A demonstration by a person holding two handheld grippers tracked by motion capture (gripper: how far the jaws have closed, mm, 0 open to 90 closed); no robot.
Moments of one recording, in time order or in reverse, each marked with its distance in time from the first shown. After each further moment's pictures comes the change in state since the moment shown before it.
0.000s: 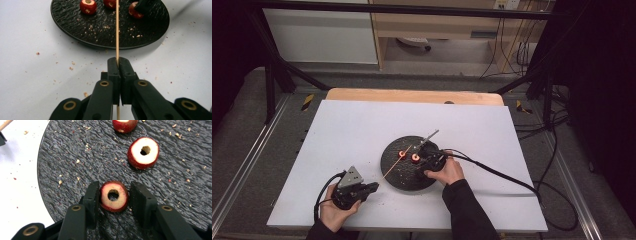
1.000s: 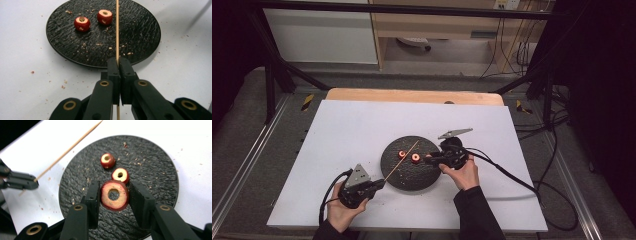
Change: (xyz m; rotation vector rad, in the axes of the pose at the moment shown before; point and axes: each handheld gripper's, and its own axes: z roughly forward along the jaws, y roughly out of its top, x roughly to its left) left arm -0.017 0.016 0.005 -0.037 0.021 0.017; right arm -0.010 -0.031 -0.060 -0.364 0.007 0.189
